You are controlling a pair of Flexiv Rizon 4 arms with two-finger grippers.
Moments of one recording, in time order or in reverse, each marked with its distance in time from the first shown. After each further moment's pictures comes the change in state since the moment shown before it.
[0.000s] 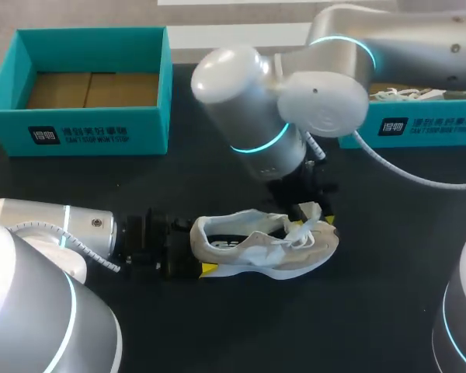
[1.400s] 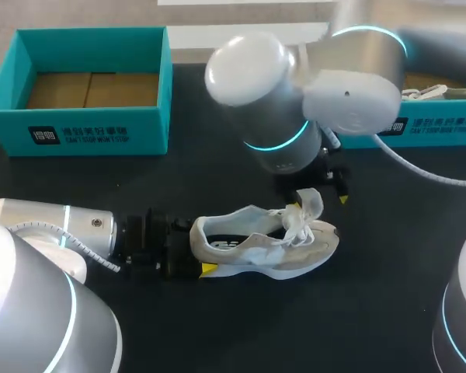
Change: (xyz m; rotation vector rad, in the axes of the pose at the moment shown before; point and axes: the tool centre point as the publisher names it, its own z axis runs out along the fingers) left arm 0.000 0.000 0.000 0.000 0.000 0.000; right arm -0.017 0.019 -0.045 -0.194 0.072 -0.050
